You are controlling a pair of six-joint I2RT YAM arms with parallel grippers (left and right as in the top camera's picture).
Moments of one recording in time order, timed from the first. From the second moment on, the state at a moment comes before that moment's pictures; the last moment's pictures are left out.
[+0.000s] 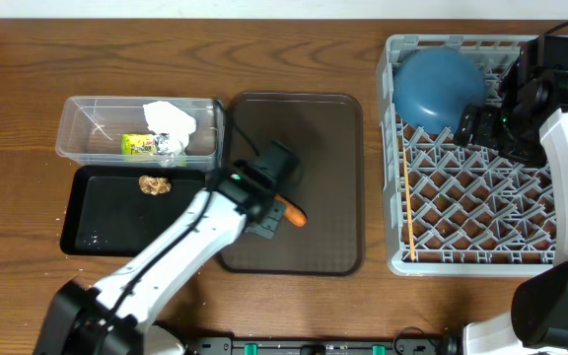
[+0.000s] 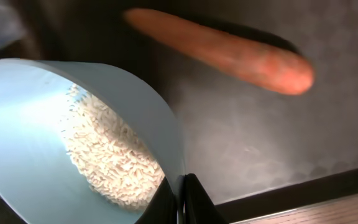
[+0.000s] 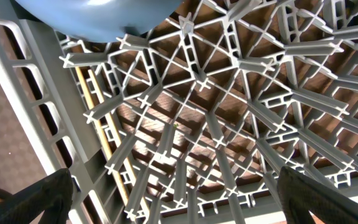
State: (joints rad) left arm -0.59 1.48 1.05 -0.96 -0.11 -0.19; right arm -0.12 1.69 1.60 -1.27 -0.01 0.20
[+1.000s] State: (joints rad) left arm 0.28 1.31 1.05 -0.87 0.44 -0.14; right arm -0.12 1.69 1.60 -1.27 -0.01 0.20
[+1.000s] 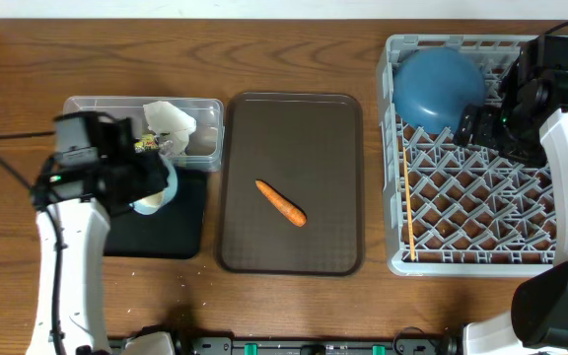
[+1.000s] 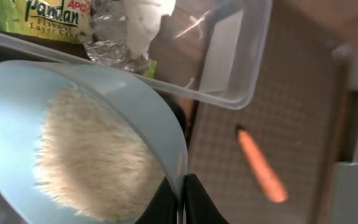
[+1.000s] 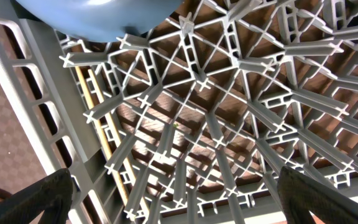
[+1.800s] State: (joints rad) left arm 0.68 1.47 1.04 -0.91 1.03 -0.12; right arm -0.12 1.69 1.60 -1.27 -0.01 0.20
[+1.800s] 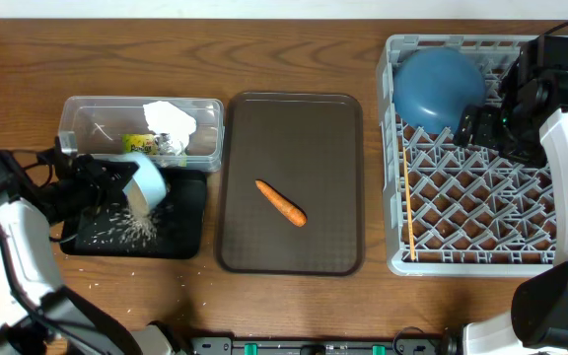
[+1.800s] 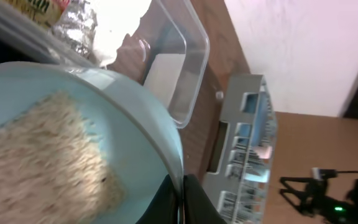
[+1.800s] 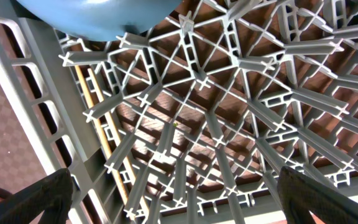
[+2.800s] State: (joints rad) left arm 0.71 1.73 1.03 -0.95 1.38 -0.04; right arm -0.12 1.69 1.60 -1.28 -0.01 0.20
